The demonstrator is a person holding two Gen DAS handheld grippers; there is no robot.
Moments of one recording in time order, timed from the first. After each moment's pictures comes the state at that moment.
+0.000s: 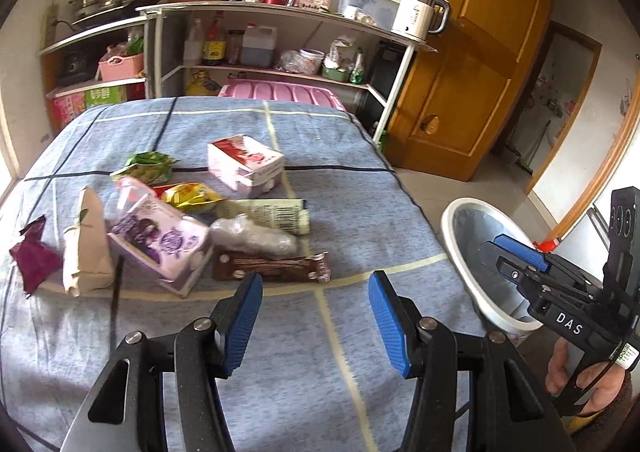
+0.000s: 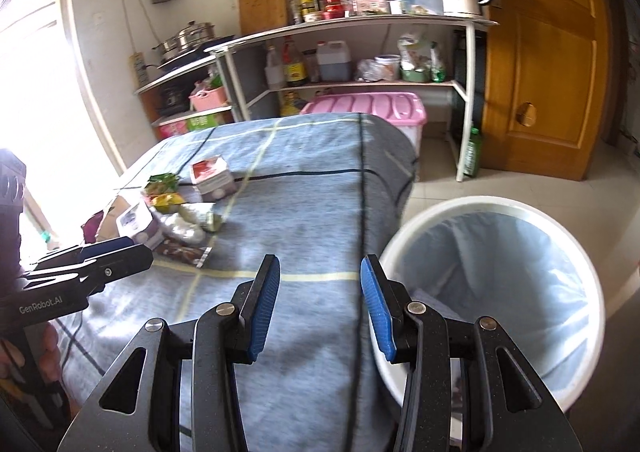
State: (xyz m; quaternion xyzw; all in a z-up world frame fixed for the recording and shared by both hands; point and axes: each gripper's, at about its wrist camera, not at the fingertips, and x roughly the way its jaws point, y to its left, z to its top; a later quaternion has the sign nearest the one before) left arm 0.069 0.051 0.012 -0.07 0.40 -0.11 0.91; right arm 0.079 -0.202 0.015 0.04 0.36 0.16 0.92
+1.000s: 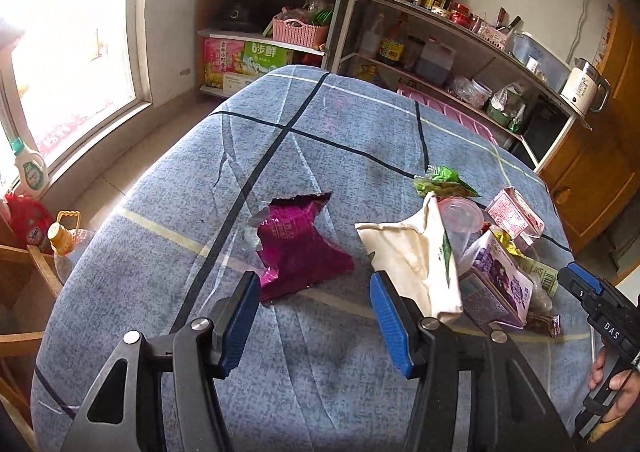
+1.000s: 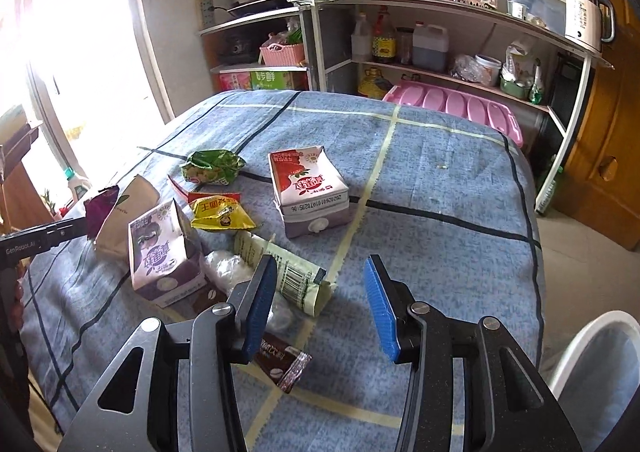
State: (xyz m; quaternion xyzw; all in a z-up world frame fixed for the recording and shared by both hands) left arm 0.079 0.267 -0.023 -0.16 0.41 0.12 0.89; right arm 0.175 -0.066 -0.015 -0.05 0.39 0.27 0.88
